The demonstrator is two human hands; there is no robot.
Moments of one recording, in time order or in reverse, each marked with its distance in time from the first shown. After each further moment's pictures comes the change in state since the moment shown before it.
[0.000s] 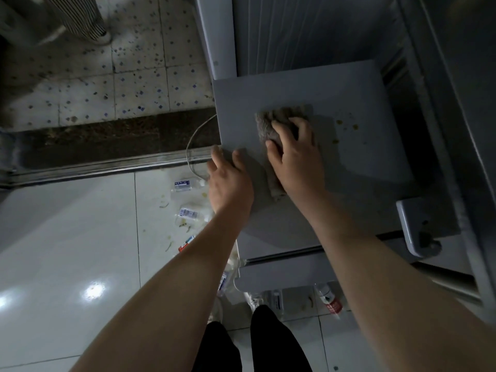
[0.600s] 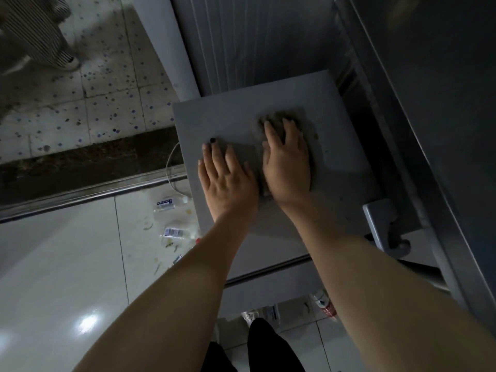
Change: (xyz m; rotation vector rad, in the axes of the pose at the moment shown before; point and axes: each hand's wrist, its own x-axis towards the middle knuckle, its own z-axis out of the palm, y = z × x) left_hand -0.011 0.034 0.039 0.423 0.105 0.450; right_hand 0.019 0.032 -0.007 -0.105 0.099 0.124
